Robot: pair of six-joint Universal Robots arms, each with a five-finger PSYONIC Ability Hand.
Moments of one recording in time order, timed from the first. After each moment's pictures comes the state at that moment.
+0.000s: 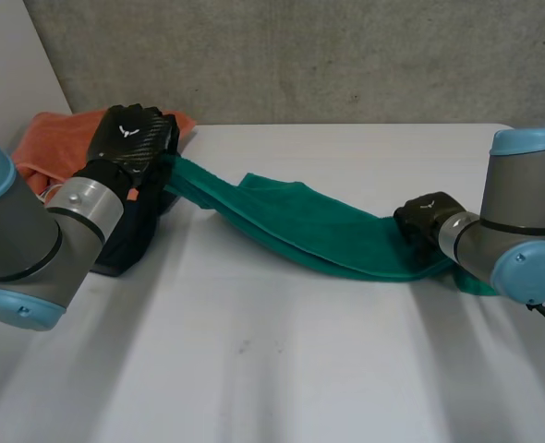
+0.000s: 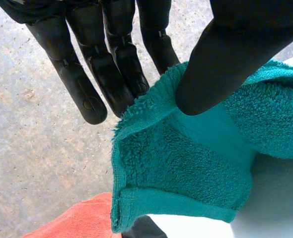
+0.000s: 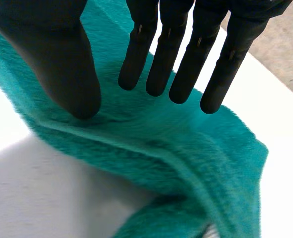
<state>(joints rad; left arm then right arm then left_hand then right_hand) 4.39 -1.90 -1.56 3.55 -1.37 3.42 1.86 -0.78 1.05 0.24 1.47 2.61 1.14 1.20 1.19 1.20 0.98 0.89 0.89 0.89 0.89 0.71</state>
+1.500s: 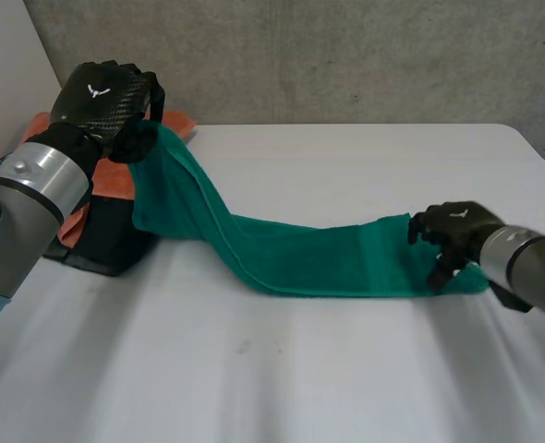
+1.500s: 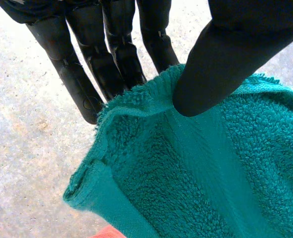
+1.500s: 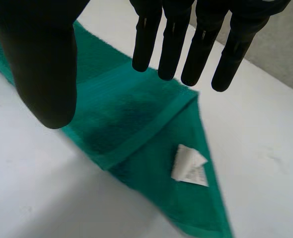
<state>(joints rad) 4.44 -1.73 -1.55 3.44 -1.28 3.37 1.79 -1.15 1.46 0.22 1.36 2.74 1.14 1.20 1.19 1.20 0.98 0.57 0.55 0.56 0.56 0.36</state>
